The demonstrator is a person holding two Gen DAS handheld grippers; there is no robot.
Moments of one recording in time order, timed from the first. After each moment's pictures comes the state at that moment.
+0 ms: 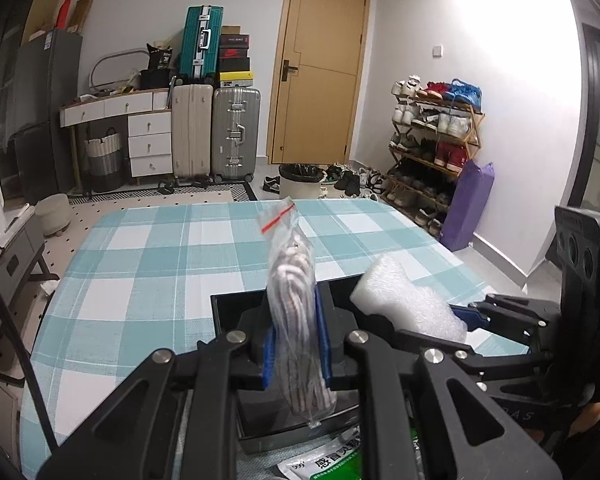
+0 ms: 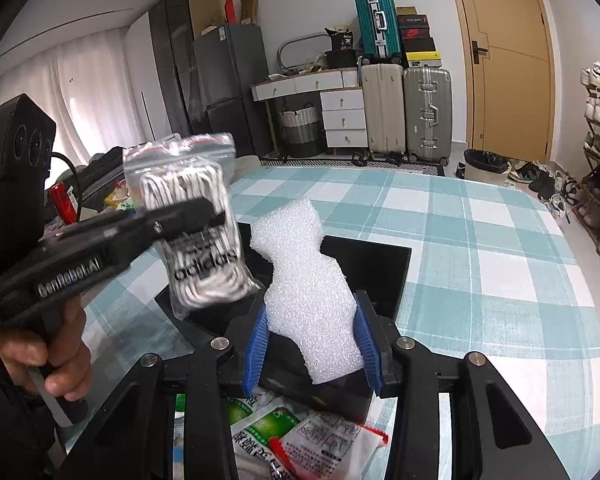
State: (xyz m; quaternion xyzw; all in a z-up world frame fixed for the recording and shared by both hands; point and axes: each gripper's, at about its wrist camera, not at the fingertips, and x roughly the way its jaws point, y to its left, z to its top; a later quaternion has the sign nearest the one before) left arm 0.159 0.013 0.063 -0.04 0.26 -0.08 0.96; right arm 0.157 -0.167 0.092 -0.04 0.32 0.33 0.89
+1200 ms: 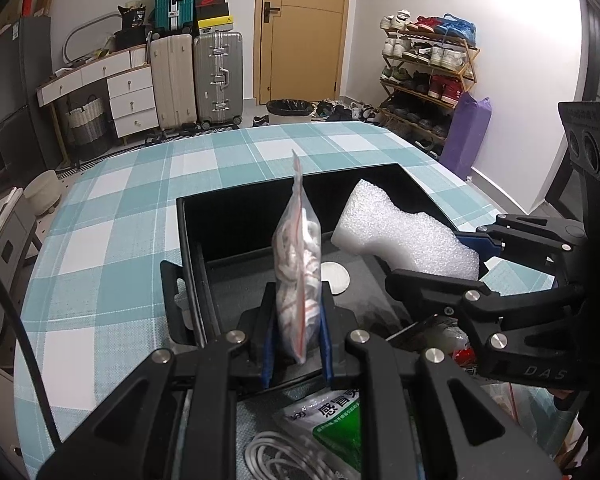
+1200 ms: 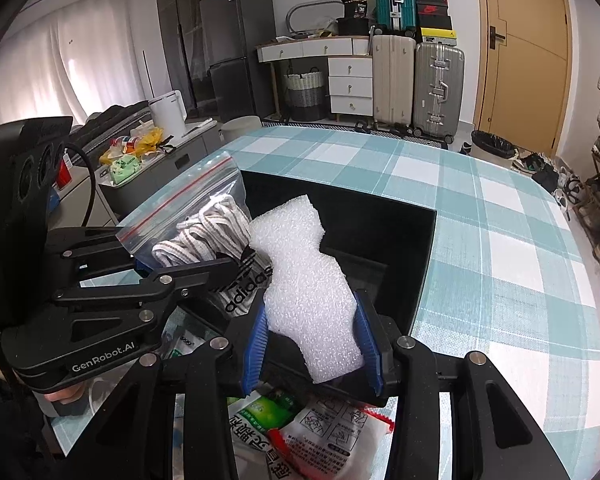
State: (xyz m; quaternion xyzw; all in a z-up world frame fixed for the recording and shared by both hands) left arm 0.162 -0.001 0.024 0.00 0.36 -0.09 0.93; right arm 0.163 -0.151 0.073 -0.09 0.37 0.32 0.86
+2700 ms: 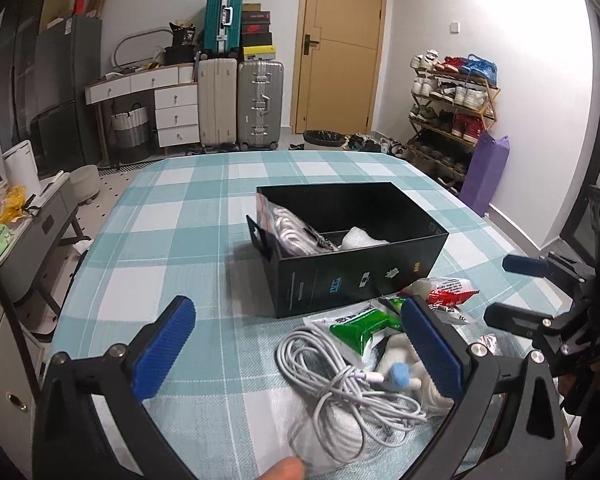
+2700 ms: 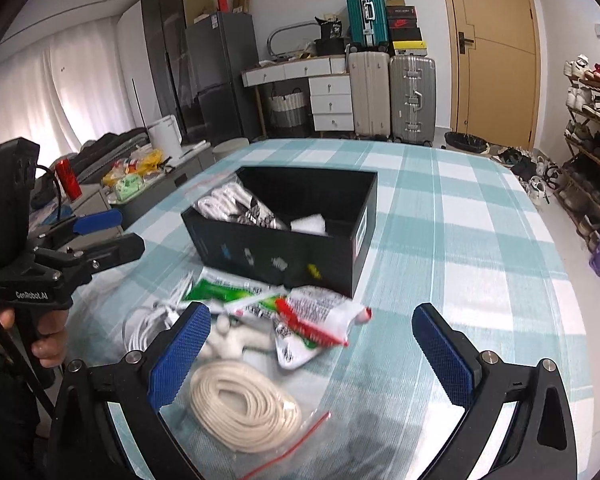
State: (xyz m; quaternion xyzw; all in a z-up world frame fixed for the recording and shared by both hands) left arm 0.057 0.025 0.038 -0.04 0.30 -0.03 0.95; right arm 0.065 -0.221 0.080 -0.06 0.35 0.30 0.89
